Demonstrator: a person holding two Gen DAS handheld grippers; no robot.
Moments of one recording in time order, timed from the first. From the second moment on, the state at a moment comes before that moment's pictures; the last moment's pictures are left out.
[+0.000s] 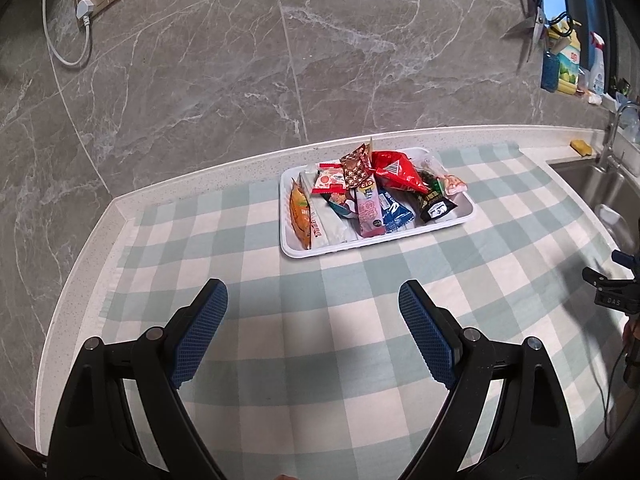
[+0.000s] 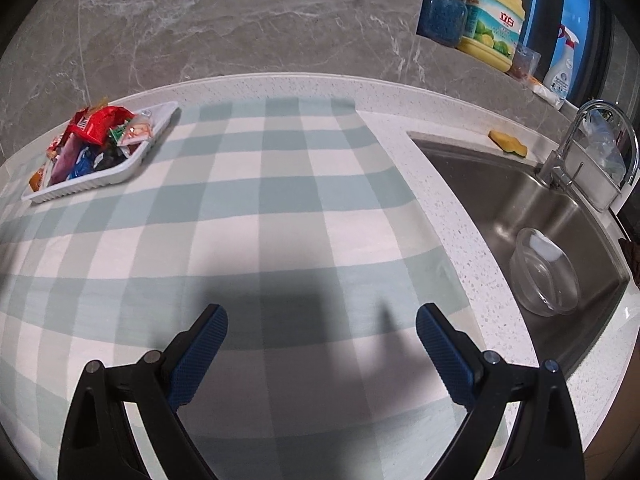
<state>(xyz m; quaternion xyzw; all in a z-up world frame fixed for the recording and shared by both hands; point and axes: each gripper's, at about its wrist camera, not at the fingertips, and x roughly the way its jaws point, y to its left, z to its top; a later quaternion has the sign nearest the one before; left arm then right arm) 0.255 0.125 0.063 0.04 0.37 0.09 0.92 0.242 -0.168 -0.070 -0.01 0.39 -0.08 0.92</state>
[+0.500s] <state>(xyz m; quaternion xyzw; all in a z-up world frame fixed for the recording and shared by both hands) 0.256 0.128 0.062 0.04 0.38 0.09 0.92 0.250 -0.176 -0.081 -0.01 0.39 -0.09 0.91</state>
